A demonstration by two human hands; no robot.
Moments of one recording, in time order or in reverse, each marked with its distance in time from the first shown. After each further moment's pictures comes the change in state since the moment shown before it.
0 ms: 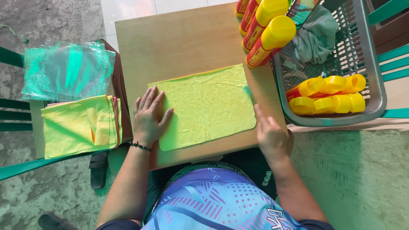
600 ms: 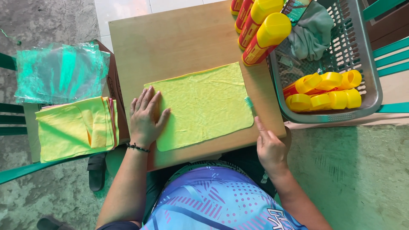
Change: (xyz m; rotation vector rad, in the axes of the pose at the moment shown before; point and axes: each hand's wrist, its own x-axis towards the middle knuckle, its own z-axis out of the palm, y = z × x) left_hand 0.001 0.003 -0.005 -0.008 -0.045 -0.013; right_hand -0.044 0.008 -0.002 0.158 -0.081 0.053
